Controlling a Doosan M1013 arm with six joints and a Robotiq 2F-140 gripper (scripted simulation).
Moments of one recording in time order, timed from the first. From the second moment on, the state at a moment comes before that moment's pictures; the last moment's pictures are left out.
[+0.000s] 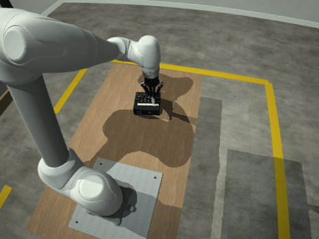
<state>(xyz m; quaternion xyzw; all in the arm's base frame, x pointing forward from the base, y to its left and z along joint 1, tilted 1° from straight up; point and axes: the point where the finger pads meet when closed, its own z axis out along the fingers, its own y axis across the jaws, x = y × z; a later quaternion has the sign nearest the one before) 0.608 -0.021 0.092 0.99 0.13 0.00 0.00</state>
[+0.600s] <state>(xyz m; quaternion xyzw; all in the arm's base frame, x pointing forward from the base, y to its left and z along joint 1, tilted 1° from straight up) 0.616 -0.019 0.092 0.99 0.13 0.00 0.00</state>
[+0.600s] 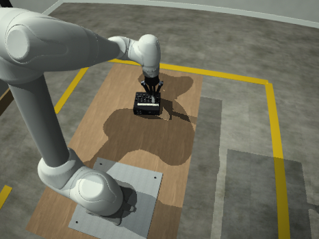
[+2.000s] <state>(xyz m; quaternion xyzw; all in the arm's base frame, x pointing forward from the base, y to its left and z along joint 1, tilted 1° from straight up) 0.624 -0.017 0.092 0.99 0.13 0.00 0.00</state>
